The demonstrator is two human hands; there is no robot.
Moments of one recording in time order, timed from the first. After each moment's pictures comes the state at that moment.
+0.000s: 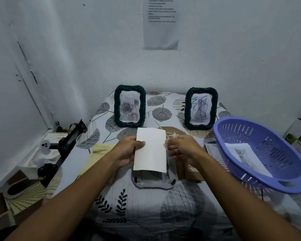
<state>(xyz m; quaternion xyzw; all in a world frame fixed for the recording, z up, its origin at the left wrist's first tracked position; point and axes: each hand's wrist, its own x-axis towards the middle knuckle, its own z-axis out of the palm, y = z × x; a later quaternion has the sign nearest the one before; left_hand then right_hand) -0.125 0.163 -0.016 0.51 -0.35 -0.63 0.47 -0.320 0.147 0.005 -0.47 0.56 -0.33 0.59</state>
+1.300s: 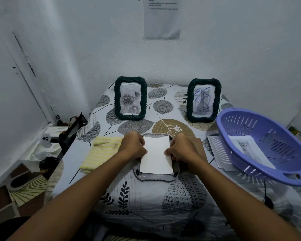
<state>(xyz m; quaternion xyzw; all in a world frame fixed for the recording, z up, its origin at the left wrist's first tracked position) -0.130 0.156 -0.041 0.72 -0.62 -0.21 0.24 -0.307 0.136 -0.043 -0.66 0.66 -0.20 0.28</state>
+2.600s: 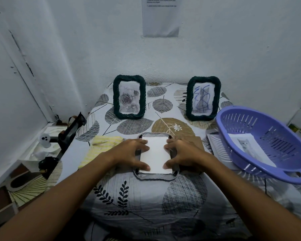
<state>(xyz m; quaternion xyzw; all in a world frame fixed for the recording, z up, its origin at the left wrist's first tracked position) -0.096 0.161 -0.050 0.53 -0.82 -0.19 0.07 -0.334 0.138 -0.041 -0.83 0.52 -0.01 0.20</state>
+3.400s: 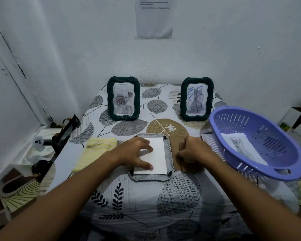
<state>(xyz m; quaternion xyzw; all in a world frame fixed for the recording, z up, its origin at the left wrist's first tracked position) -0.120 0.150 -0.051 0.50 -0.85 -0.15 0.05 -0.361 0.140 -0.030 -0.71 0.69 -0.04 0.14</state>
